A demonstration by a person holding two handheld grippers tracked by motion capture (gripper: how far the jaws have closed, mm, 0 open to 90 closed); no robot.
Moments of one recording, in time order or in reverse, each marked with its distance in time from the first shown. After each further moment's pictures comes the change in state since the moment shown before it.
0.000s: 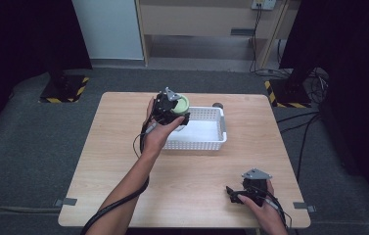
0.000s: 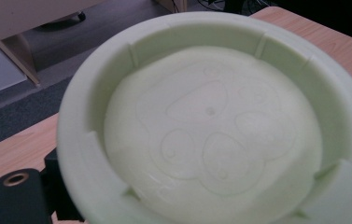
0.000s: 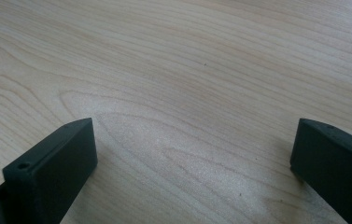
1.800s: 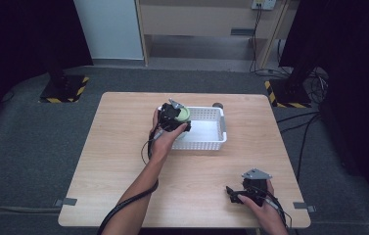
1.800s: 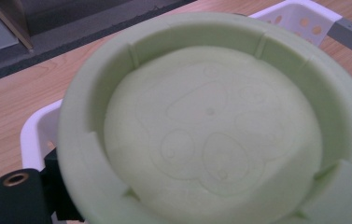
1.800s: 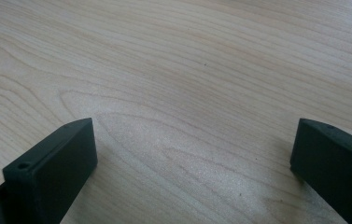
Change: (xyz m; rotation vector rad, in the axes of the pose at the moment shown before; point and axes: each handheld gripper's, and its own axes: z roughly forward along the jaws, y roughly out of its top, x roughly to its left) left arm -0.003 -0.041 0.061 0.092 0.021 -0.065; right arm 0.000 0.000 0.000 -0.002 -0.001 -0.001
